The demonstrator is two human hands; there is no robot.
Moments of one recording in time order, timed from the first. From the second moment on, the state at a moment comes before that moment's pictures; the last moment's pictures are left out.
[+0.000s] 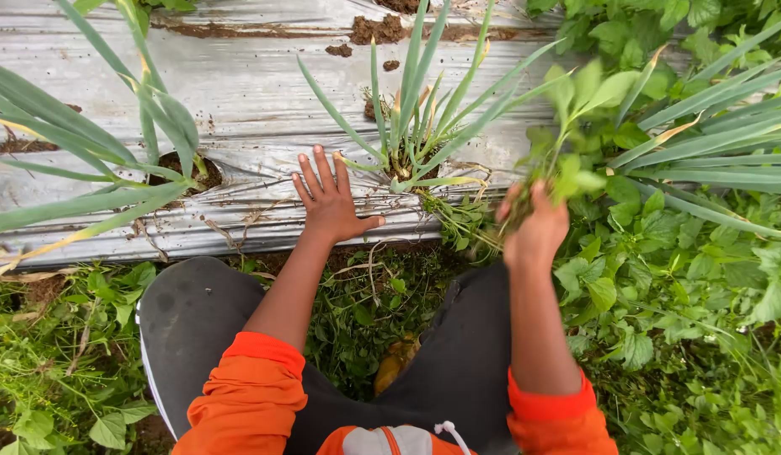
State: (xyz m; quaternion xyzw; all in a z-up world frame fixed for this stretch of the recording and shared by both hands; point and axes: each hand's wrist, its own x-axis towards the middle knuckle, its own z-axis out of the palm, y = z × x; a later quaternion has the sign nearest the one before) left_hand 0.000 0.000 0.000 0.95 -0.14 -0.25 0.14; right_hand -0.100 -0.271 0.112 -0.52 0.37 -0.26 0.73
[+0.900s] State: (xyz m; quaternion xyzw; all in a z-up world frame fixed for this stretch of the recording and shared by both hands) left_hand 0.005 0.046 0.013 0.92 -0.17 -0.26 0.23; right_hand -0.095 -0.156 0.153 -0.80 0.01 0.39 0.47
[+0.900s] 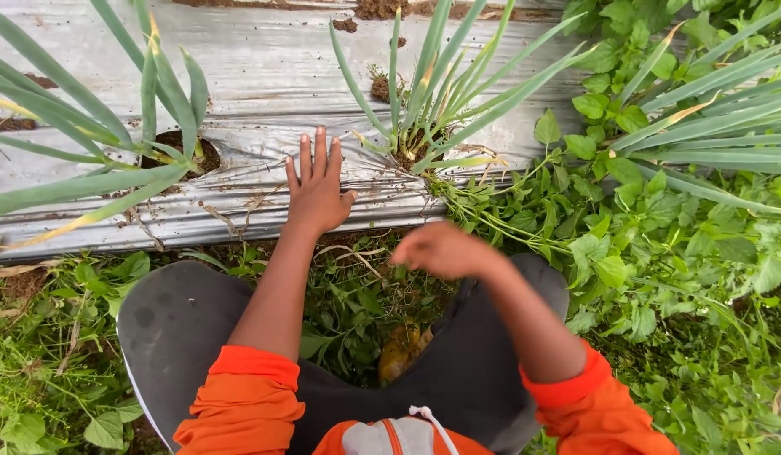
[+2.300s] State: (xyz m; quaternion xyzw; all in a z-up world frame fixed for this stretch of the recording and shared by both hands) left_hand -0.001 0.028 -0.017 0.94 -0.17 -0.24 0.16; right_hand 0.016 -0.269 0.045 -0.92 0.10 -0.03 0.37
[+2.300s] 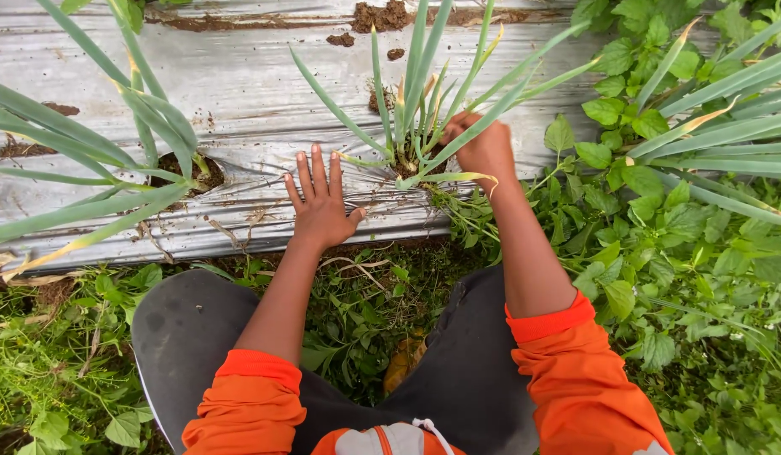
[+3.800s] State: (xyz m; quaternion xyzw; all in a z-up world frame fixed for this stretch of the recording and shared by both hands) left_hand 0.000 0.029 -0.026 0.95 -0.17 -0.24 0.14; right_hand 0.056 -0.306 -0.054 -0.88 -0.10 0.13 0.44
